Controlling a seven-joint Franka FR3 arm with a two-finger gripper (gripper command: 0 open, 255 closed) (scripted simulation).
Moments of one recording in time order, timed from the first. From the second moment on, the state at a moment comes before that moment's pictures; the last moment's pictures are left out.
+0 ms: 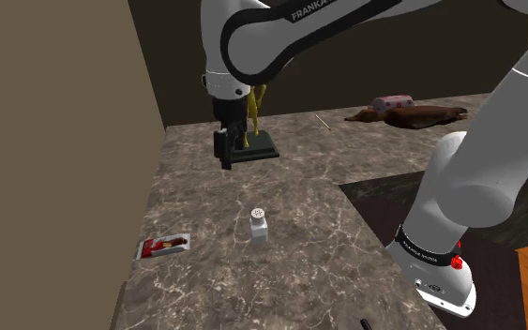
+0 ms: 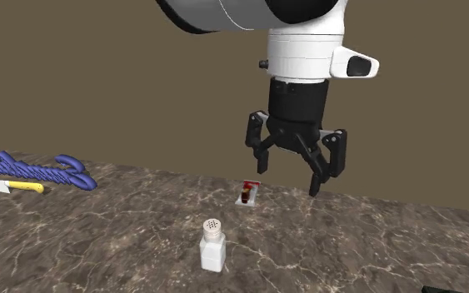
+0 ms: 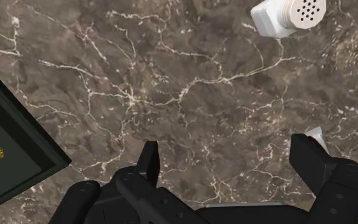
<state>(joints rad) 0.17 -0.19 0.25 -2.20 0.09 2.04 -0.05</state>
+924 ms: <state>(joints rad) 0.30 0.28 0.36 -1.88 -0.11 2.15 0.01</state>
